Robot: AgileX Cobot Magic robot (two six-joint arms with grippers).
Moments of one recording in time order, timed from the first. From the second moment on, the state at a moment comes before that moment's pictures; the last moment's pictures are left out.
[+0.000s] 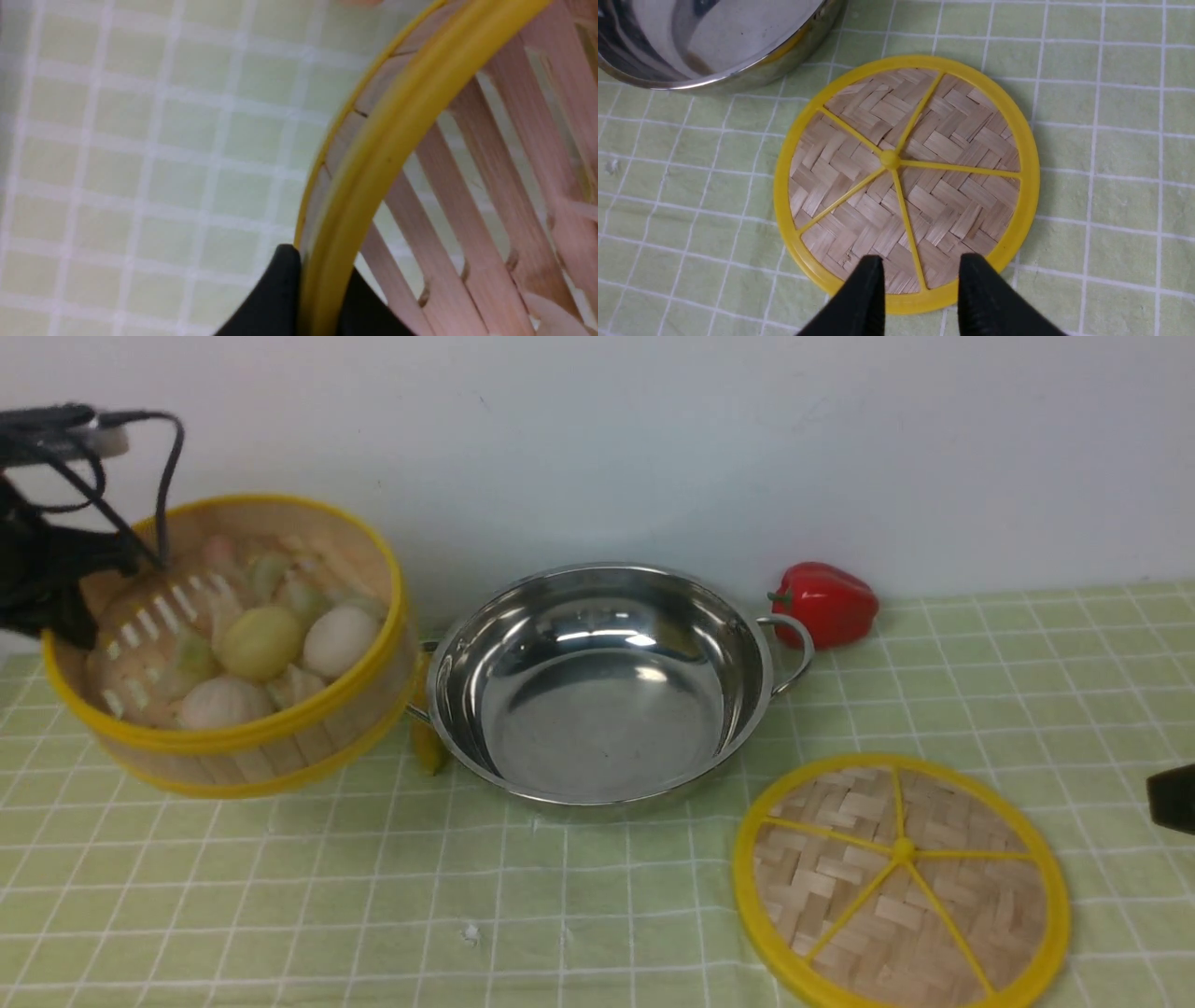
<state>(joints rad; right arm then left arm) 0.12 0.92 -0.81 0.29 0.94 0.00 0.21 1.89 -1.80 -0.05 1.22 0.09</state>
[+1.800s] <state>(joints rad) 0.12 0.92 -0.81 0.31 0.97 0.00 -0.19 2.52 -2.35 -0.10 1.22 0.03</state>
